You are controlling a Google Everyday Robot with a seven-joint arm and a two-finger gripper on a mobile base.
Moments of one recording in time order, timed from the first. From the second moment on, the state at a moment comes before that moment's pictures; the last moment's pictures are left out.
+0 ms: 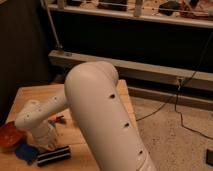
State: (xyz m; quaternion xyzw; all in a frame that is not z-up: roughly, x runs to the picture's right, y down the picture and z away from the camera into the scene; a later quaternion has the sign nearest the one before) arm -0.271 0.307 0.745 -0.40 0.19 0.23 0.87
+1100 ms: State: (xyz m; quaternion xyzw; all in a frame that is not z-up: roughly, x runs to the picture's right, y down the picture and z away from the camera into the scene) arm -0.241 0.257 0.744 -0.39 0.17 0.27 0.86
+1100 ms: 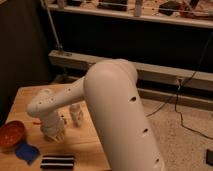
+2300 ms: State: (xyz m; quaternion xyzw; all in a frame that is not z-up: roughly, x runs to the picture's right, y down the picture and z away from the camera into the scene) arm -0.256 0.368 0.651 -0.46 0.12 0.14 0.87
